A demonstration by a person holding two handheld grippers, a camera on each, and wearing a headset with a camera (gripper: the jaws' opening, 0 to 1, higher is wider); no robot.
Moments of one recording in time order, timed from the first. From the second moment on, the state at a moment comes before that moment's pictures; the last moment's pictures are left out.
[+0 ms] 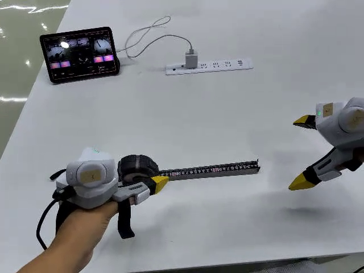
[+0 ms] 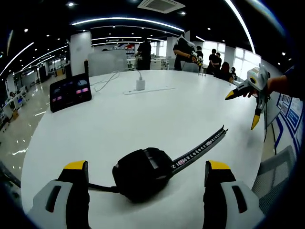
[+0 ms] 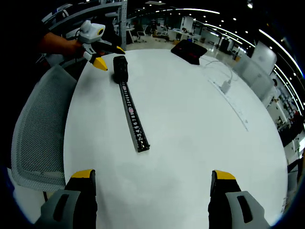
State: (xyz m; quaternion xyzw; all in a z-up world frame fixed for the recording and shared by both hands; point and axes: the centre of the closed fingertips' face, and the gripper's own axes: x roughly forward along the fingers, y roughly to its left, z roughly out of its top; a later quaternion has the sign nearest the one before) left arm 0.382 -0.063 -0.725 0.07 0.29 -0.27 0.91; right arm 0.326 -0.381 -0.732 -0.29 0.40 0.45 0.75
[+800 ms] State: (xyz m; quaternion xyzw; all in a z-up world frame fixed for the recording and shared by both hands) left arm 0.392 -0.061 -0.732 0.05 0.25 -0.22 0.94; right arm 0.344 -0.339 -0.754 -0.31 0.38 0.51 0.70
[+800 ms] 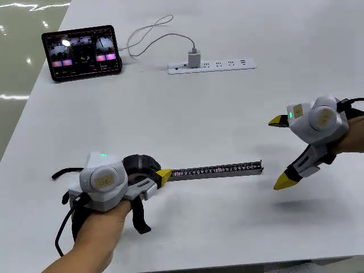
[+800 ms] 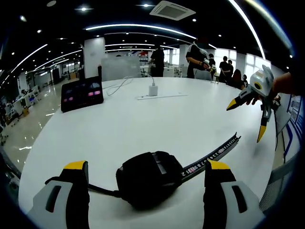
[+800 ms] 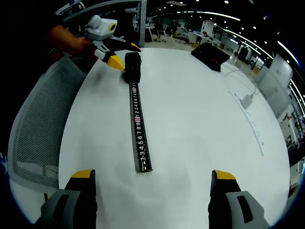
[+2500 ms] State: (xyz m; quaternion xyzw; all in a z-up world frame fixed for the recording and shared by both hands) left arm 0.405 -0.060 -0.738 0.04 0.24 -0.20 0.95; right arm 0.332 -0.324 -0.788 -0.33 0.40 0.55 0.65
